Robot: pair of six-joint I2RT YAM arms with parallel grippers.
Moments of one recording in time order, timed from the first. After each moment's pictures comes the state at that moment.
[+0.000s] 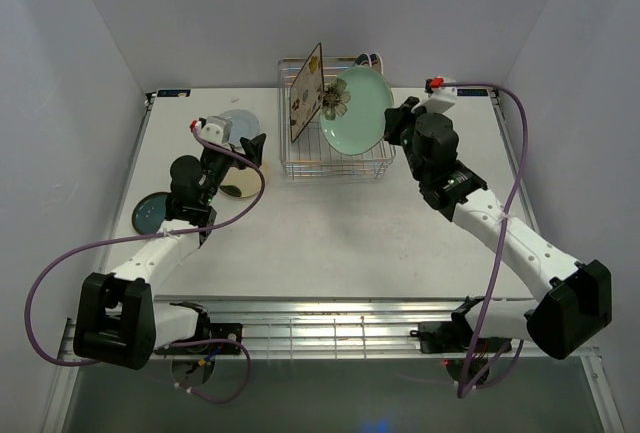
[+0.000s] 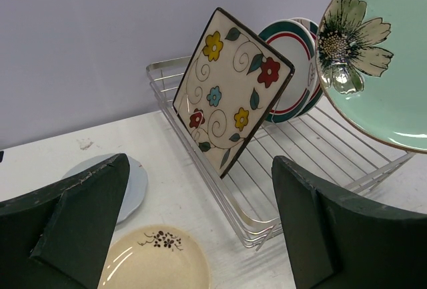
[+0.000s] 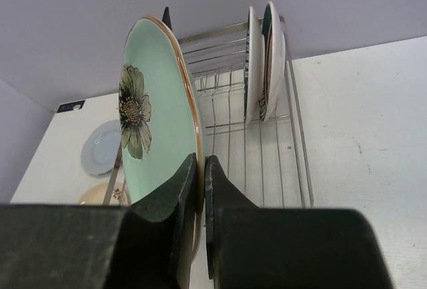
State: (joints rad) left arm -0.21 1.21 0.63 0.76 0.21 -0.02; right arm 0.59 1.23 1.06 0.13 0.39 0.41
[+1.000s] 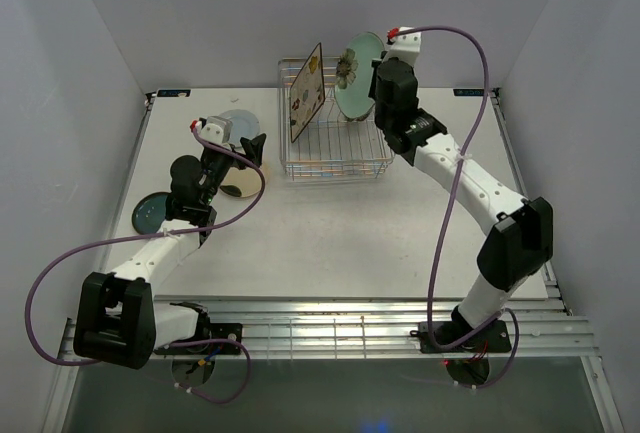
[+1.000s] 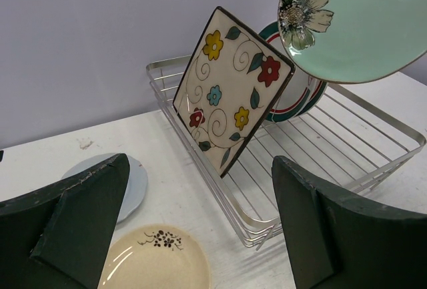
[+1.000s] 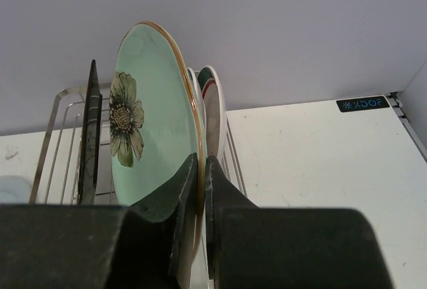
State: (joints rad) left arm -0.21 1.21 0.63 0.76 0.21 -0.02; right arm 0.58 1.64 1.55 0.04 0.64 0.13
